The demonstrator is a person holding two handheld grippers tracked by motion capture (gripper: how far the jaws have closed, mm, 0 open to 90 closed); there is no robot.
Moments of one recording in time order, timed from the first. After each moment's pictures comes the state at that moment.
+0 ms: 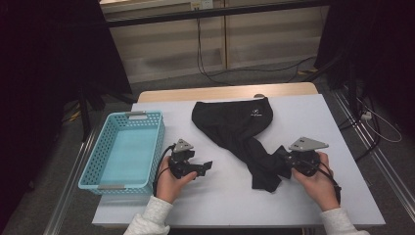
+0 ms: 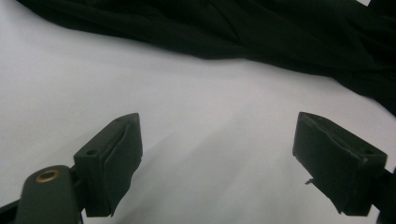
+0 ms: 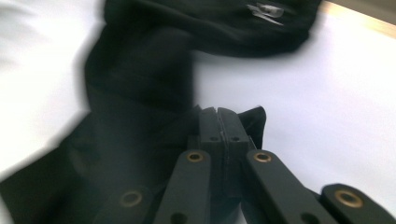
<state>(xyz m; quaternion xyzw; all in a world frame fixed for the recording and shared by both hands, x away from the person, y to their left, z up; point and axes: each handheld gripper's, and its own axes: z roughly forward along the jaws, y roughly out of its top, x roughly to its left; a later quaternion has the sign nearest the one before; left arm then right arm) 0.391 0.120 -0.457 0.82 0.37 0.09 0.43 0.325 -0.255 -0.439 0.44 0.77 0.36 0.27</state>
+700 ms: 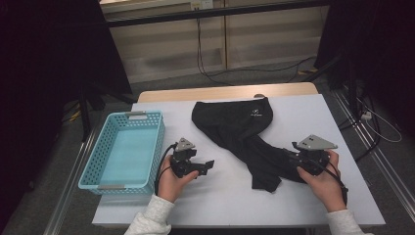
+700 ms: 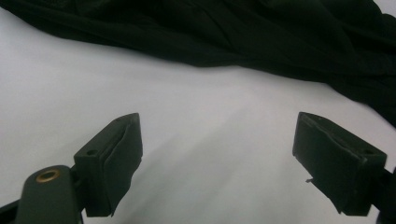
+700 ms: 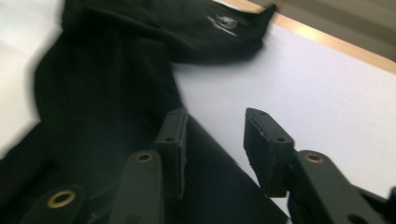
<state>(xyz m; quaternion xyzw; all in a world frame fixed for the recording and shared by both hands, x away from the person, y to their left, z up) 0.392 0.115 -0.454 0.82 0.36 0.09 0.43 0.319 -0.259 -0.429 0.45 0.76 0.36 0.32</state>
